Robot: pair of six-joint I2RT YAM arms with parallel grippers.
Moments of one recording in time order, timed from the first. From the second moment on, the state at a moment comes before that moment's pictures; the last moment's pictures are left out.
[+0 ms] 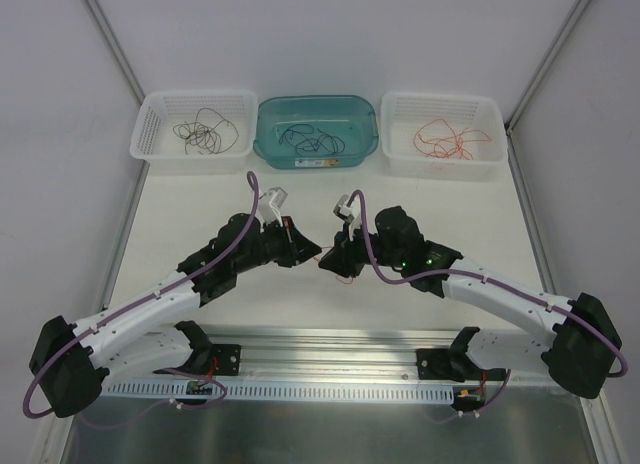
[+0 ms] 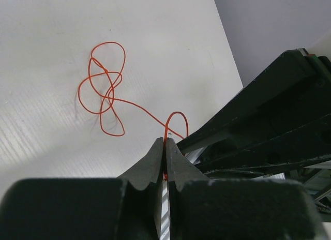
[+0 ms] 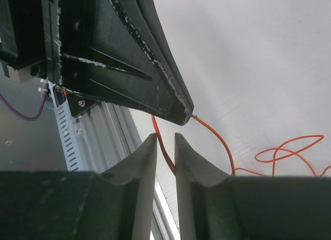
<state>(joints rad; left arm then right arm) -0.79 0.95 0.63 0.00 0.16 -0.78 0.89 1.16 0.76 -0.01 -0.38 0.23</state>
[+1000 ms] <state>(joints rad) -0.81 0.78 0.48 0.09 0.05 -0.78 0.90 1.13 0.78 -0.04 -0.32 0.32</state>
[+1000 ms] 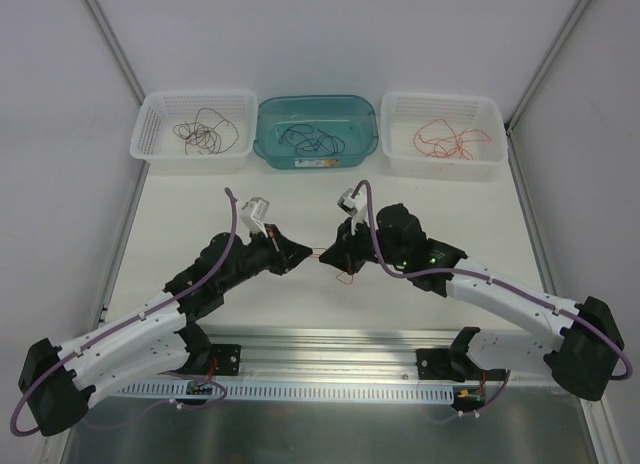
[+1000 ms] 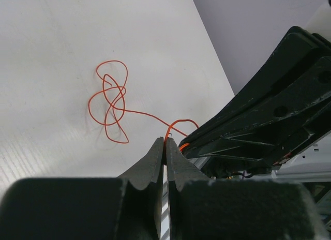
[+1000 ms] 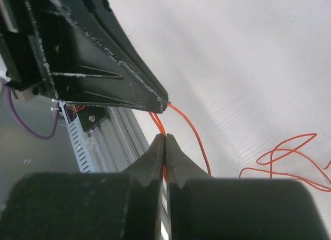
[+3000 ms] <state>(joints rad) -0.80 1.05 0.39 0.11 -0.11 -0.74 0.87 1.67 0.95 -0.28 0.32 0.67</state>
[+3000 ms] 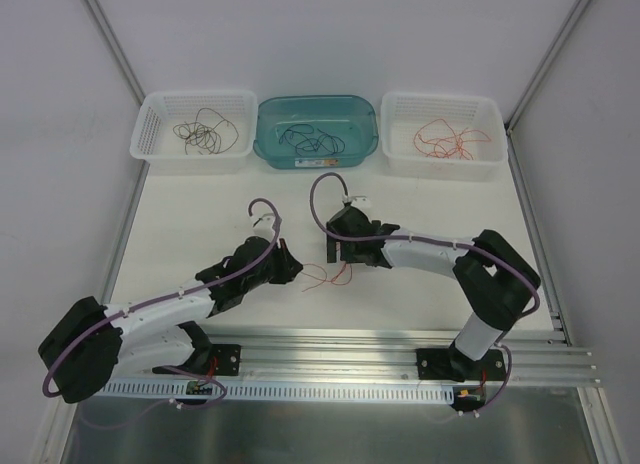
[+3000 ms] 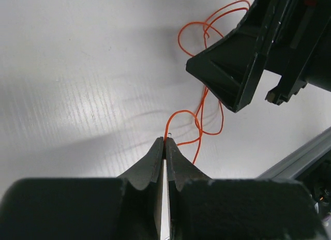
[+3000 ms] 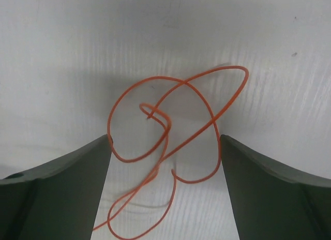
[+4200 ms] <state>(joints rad) -0.60 0.87 0.80 -0.32 0.01 -0.49 0.65 1.23 1.33 -0.57 0.49 0.27</state>
